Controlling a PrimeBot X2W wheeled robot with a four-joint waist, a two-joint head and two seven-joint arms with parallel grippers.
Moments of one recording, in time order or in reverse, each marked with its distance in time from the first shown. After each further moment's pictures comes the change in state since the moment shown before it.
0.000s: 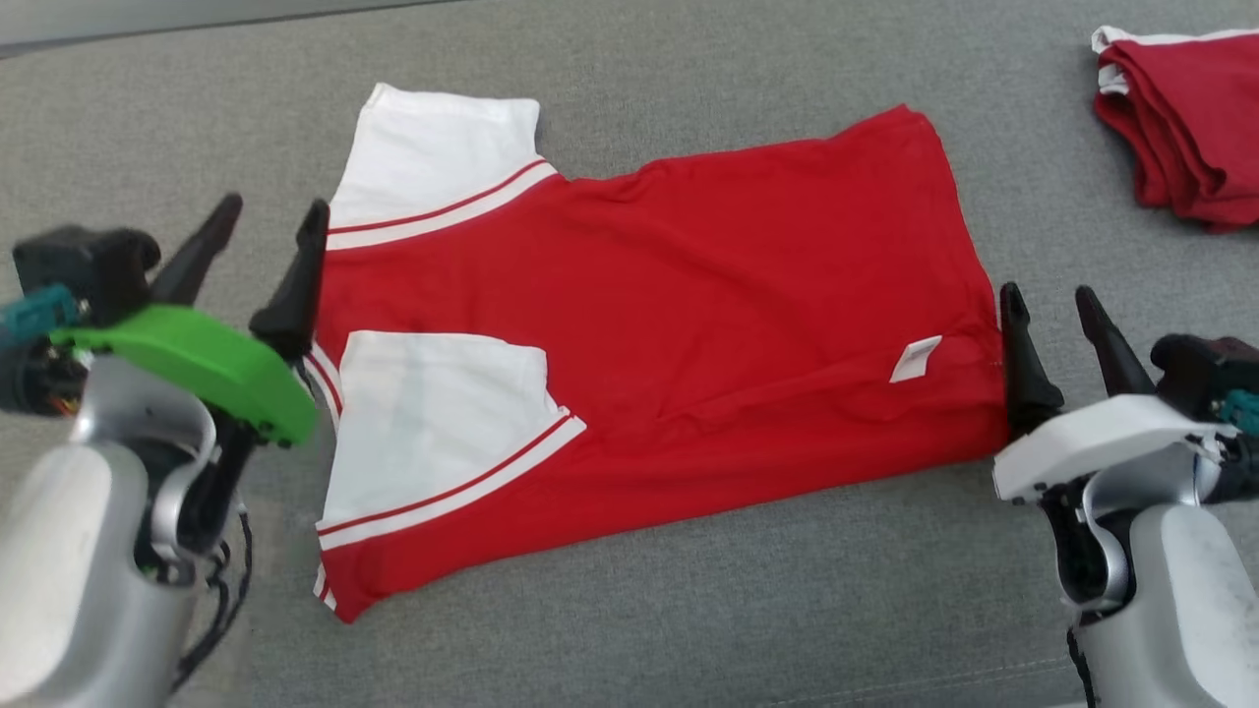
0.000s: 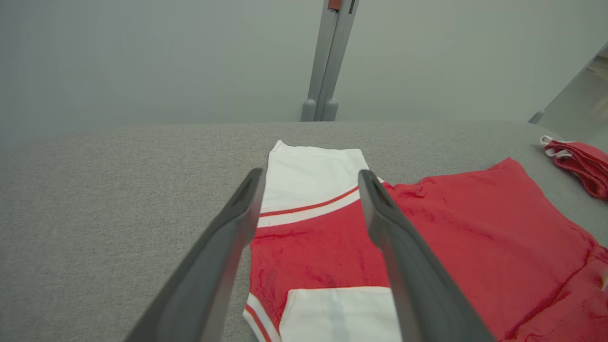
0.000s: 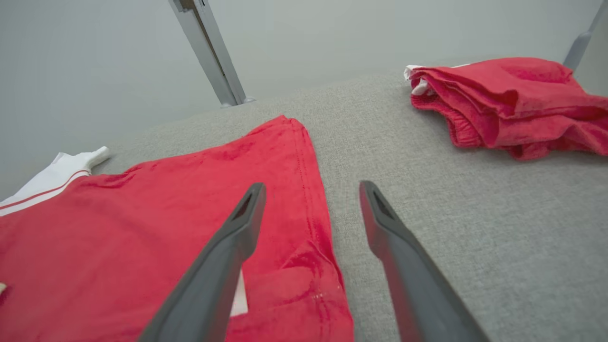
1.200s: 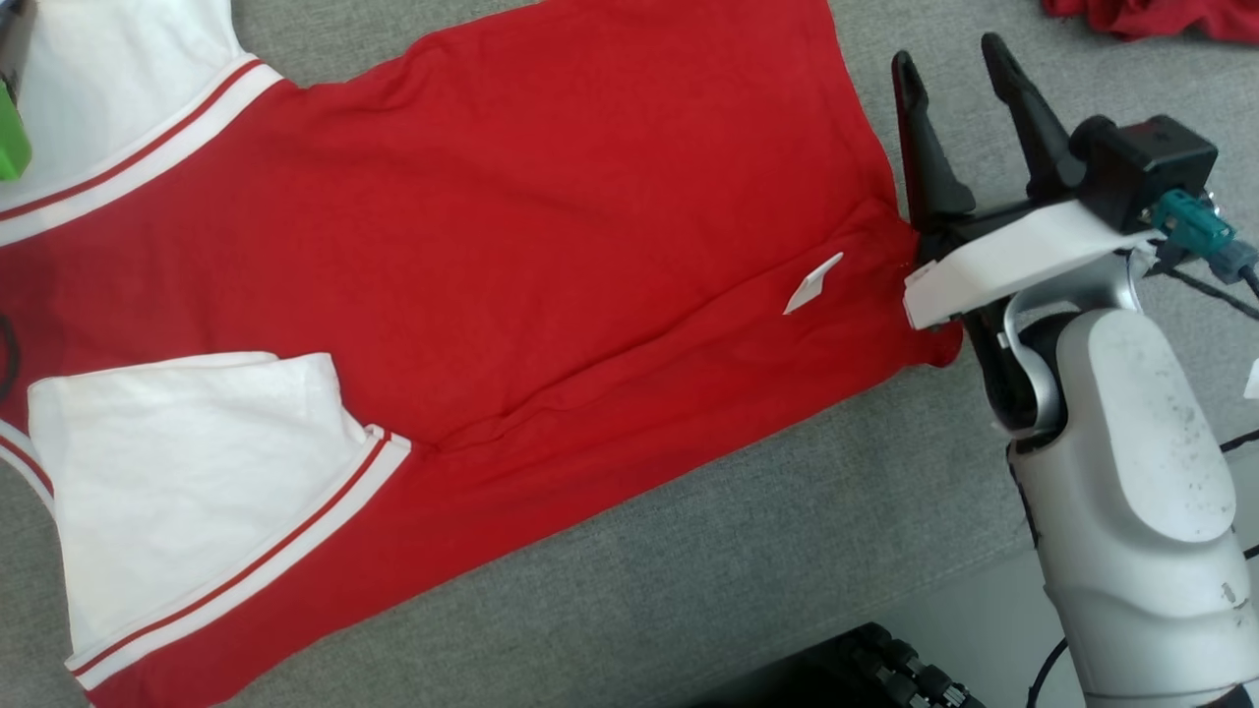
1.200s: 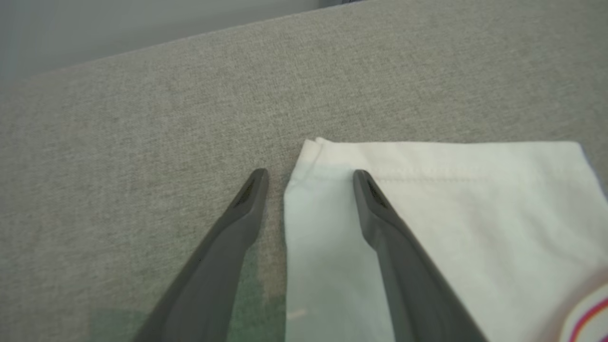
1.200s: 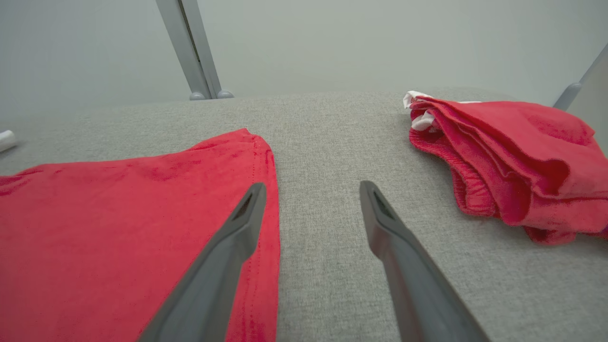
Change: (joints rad) left arm -0.576 0.186 -0.039 0.436 0.012 -0.057 0.432; right arm -0.355 -0.013 0.197 0.043 -0.052 0.000 -0.062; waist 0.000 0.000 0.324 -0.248
